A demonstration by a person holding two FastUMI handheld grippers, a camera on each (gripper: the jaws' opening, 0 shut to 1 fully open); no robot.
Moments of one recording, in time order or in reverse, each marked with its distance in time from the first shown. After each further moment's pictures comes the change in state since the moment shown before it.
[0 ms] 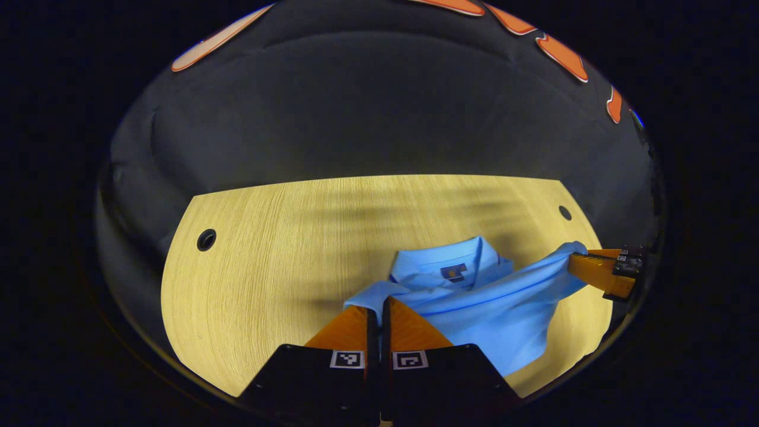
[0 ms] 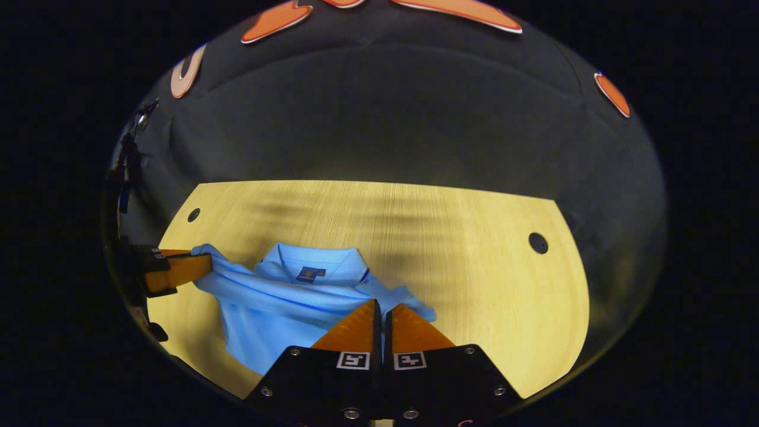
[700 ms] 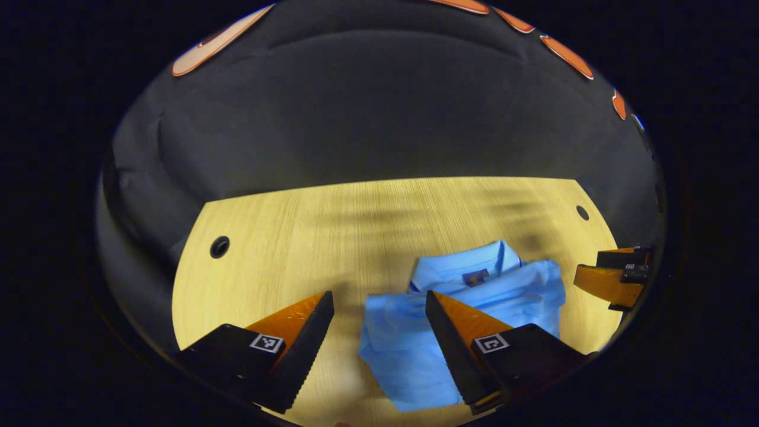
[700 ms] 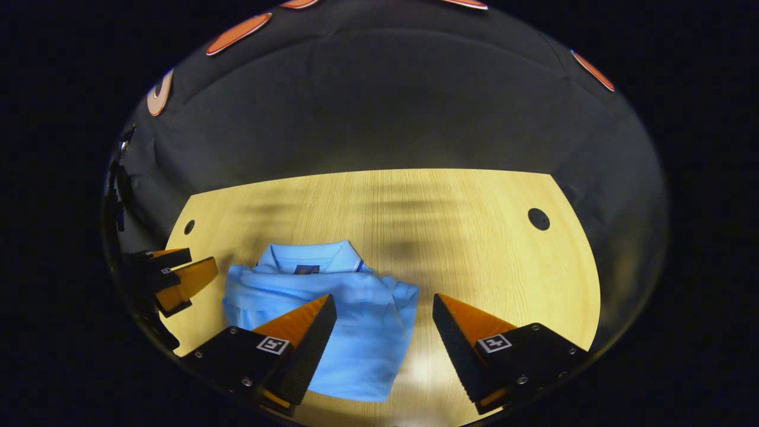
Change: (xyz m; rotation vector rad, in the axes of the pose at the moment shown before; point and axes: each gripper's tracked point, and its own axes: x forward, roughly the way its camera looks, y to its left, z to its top) left arm -0.013 0.016 0.029 0.014 -0.112 0.080; right arm -0.031 -0.016 0.005 0.081 0.011 -0.024
